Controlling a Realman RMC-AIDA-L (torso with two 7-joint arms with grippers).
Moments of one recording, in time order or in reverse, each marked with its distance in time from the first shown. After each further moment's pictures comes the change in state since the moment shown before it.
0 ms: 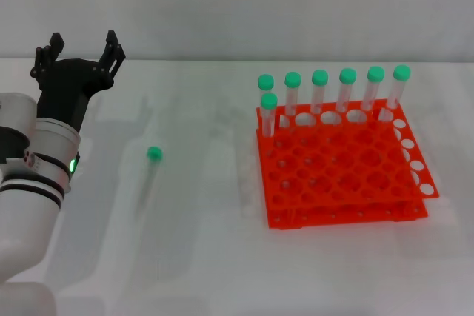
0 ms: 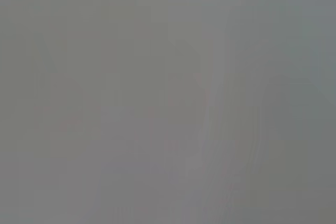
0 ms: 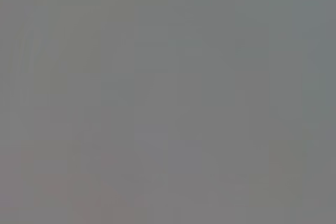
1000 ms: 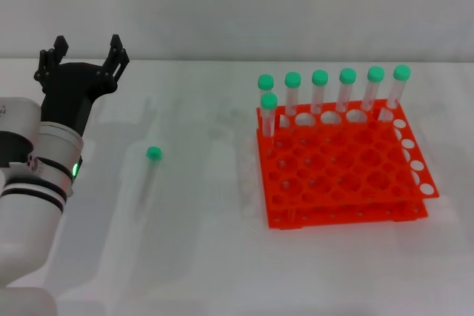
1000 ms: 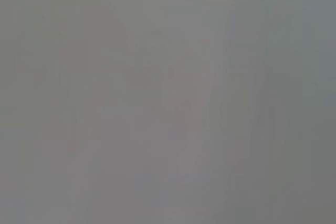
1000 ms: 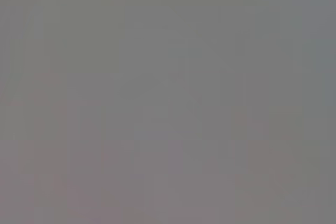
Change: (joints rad) left arm 0.009 -0.003 0.011 0.003 0.008 -0.003 0.001; right arm 0.004 -0.004 0.001 -0.003 0.002 0.011 0.005
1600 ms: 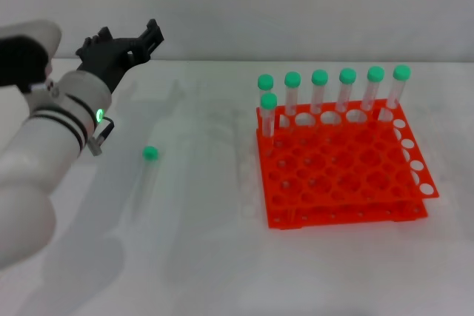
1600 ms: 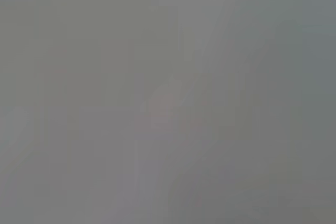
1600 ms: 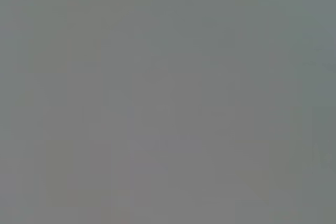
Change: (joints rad) left arm -0.026 0.017 -0.319 0.324 0.065 0.663 0.020; right arm 0.029 -0.006 0.078 -0.017 -0.001 0.044 0.006
